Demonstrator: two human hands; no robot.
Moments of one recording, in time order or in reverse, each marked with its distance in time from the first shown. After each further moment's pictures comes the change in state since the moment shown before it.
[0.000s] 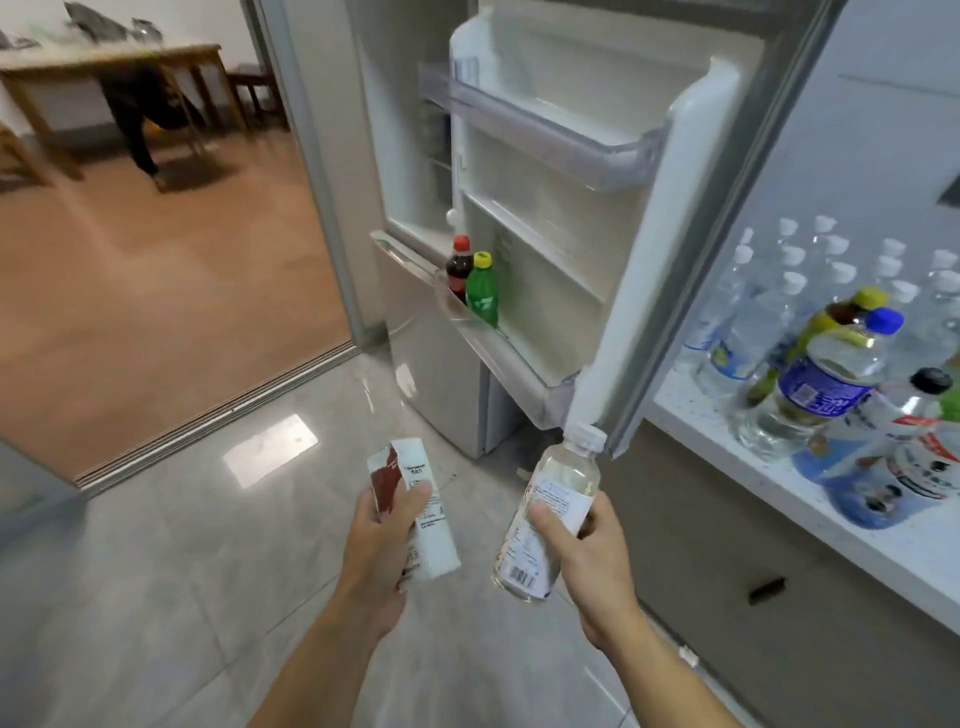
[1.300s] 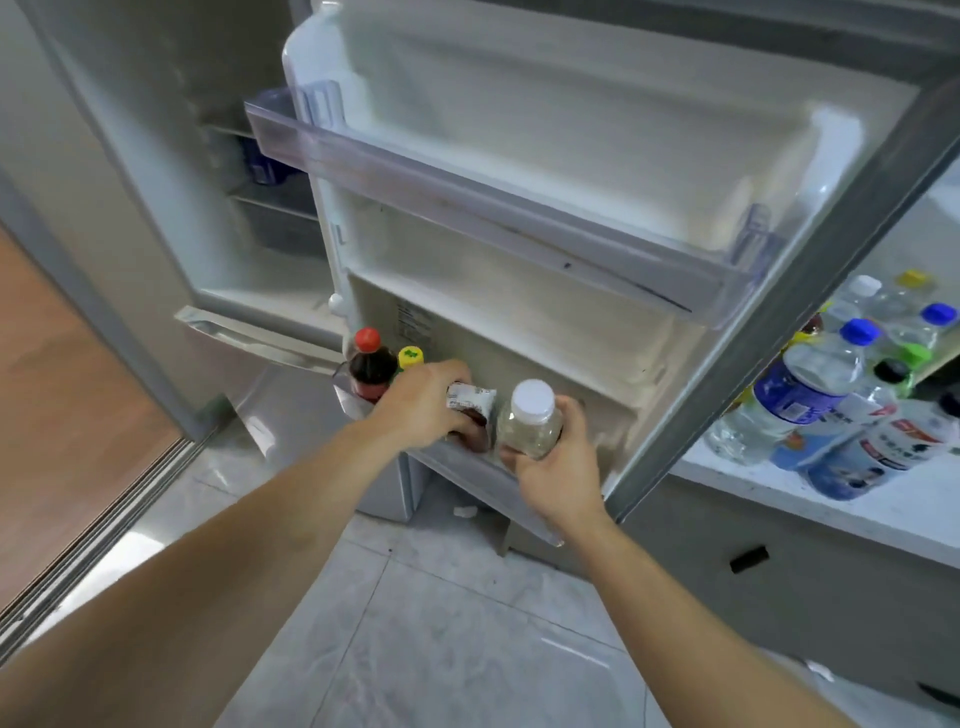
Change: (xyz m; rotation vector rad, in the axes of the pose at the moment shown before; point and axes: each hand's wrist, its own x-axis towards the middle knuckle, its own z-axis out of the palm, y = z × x) left_hand 0.324 0.169 0.170 1.360 -0.849 0.722; right_hand 0.237 -0.083 0.105 -0.469 0.542 -0.185
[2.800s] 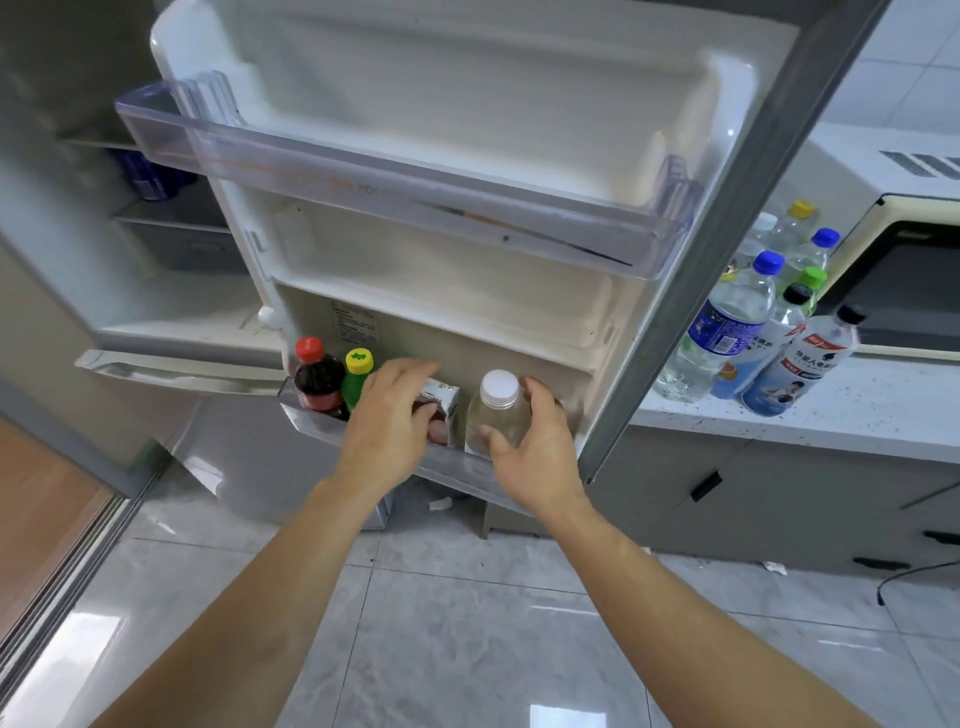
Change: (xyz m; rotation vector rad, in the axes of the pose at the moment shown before) left_hand -0.022 -0.013 0.030 -0.033 0.278 0.246; right_hand -0.021 -0.003 0.001 -0.111 0.136 0.059
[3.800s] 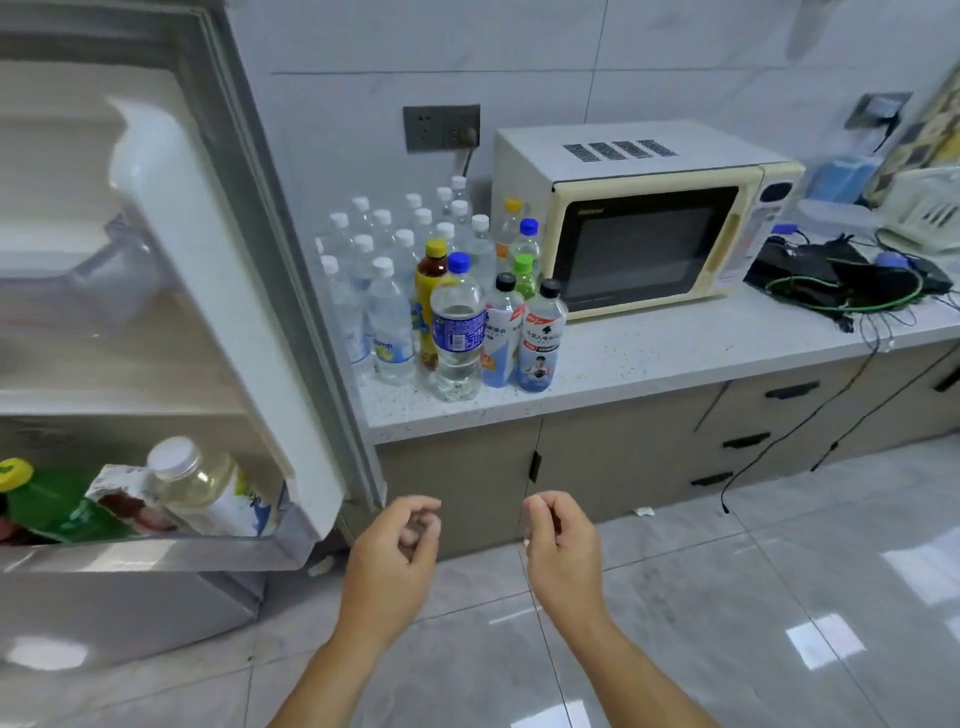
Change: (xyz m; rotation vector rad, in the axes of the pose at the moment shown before) left_hand -0.088 0.202 0.191 -0.433 -0.206 -0.085; right_hand -0.090 0.183 -0.219 0.235 0.469 0.197
